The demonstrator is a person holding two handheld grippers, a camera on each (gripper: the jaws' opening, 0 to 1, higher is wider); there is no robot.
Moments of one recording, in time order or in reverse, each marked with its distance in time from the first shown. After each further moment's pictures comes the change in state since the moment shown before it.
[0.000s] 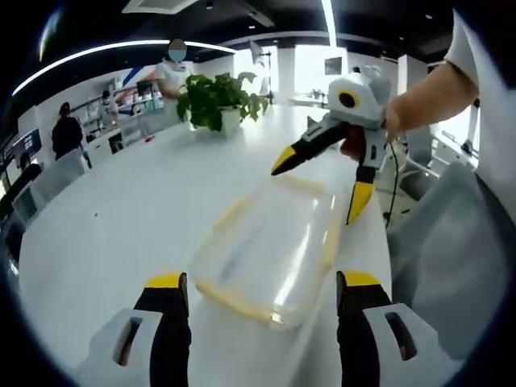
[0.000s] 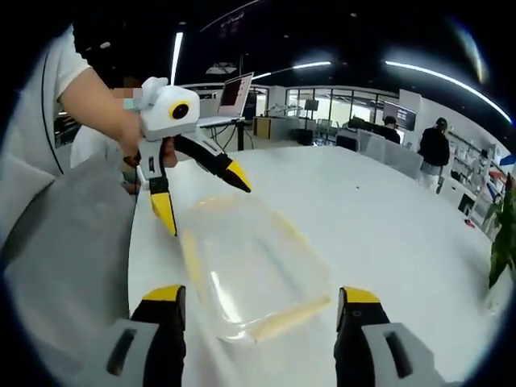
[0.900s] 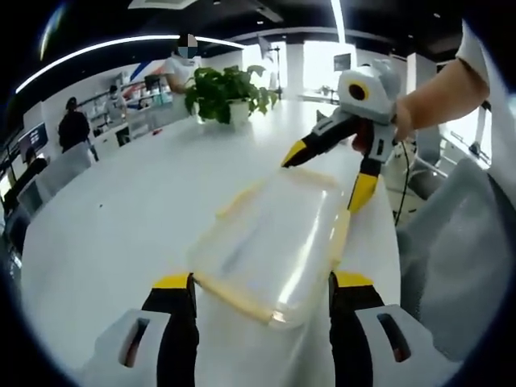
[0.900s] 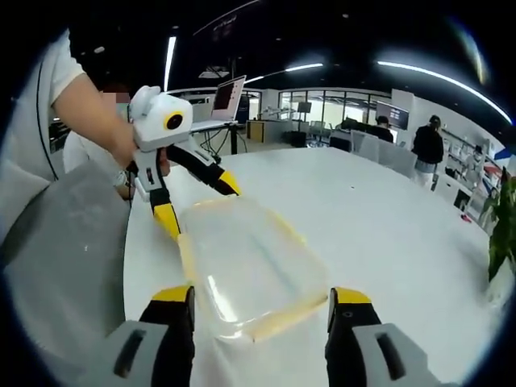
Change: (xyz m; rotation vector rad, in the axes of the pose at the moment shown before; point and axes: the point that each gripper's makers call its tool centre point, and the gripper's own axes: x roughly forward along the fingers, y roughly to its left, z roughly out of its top) left arm 0.002 0.005 -0.007 -0.026 0.013 0.049; right arm 0.003 -0.003 0.005 0.031 -0.027 -0.025
